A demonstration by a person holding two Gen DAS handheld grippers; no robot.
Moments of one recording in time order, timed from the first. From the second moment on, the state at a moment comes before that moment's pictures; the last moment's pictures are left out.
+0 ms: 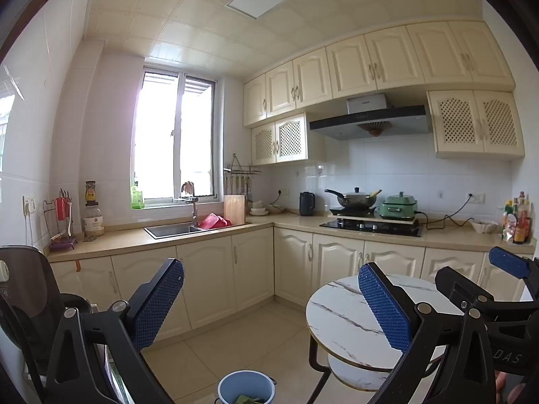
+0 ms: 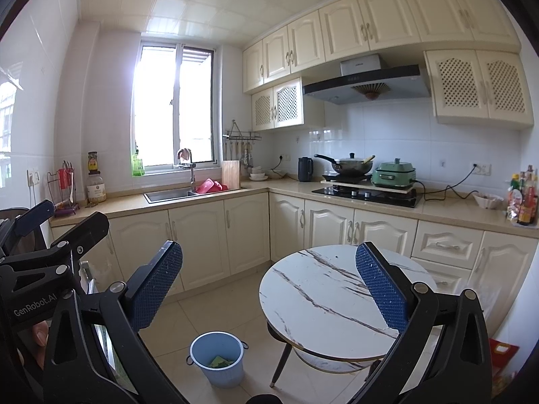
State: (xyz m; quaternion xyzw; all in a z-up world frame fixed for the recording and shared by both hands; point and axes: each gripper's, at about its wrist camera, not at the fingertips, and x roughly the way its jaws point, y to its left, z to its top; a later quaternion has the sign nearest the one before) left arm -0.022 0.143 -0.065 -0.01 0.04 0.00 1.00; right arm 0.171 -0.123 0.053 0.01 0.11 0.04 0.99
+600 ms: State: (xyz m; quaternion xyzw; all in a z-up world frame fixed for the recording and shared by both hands) left arm -0.020 0.151 -0.065 -0.01 0.04 0.00 1.00; right arm 0.173 -0.123 0.053 0.01 0.12 0.04 0.99
